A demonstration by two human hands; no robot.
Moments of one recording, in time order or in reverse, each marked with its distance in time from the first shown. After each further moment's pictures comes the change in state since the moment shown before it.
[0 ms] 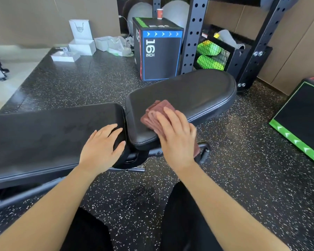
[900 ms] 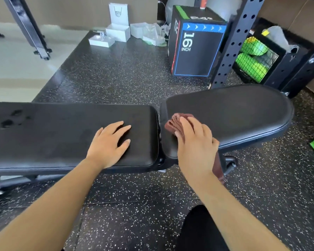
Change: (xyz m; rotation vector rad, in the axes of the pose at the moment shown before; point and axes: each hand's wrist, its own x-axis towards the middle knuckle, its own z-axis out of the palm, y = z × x) left_hand 0.001 -0.070 -0.024 -0.102 -0.048 -0.192; right_hand 0.049 -0.052 -0.004 -0.049 -0.340 0.171
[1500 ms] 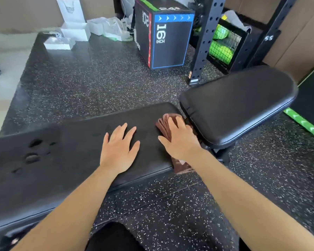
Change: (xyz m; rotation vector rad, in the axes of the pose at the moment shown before) left_hand 0.010 -0.118 -0.025 0.014 -0.127 0.153; right_hand 0.011 -0.146 0.062 -0.007 -0.542 0.187
